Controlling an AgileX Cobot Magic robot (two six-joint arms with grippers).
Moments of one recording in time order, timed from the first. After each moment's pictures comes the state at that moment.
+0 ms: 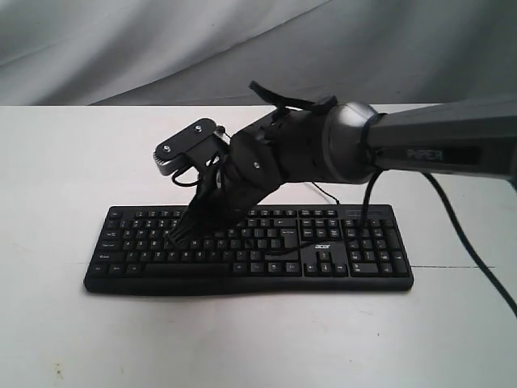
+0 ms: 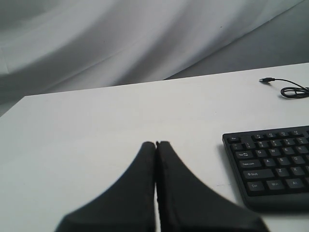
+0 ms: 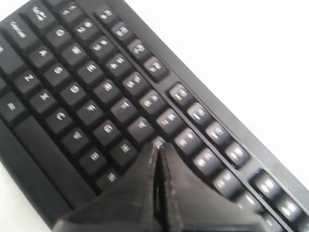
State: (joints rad) left arm 0.13 0.00 0.00 0.17 0.28 -0.04; right arm 0.77 2.09 -1.45 0.00 0.45 -0.07
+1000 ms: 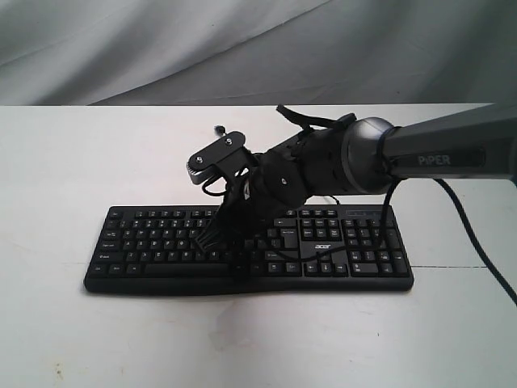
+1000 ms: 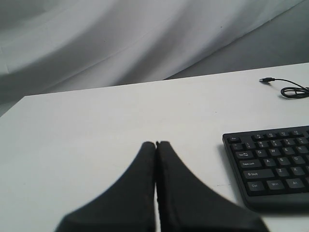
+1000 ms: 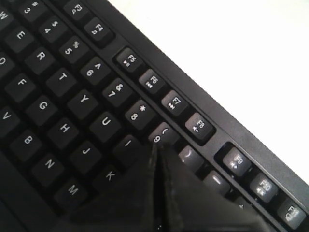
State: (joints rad) left arm 0.13 0.00 0.00 0.17 0.28 -0.04; right arm 0.71 2.11 -1.35 0.00 0.33 -0.07
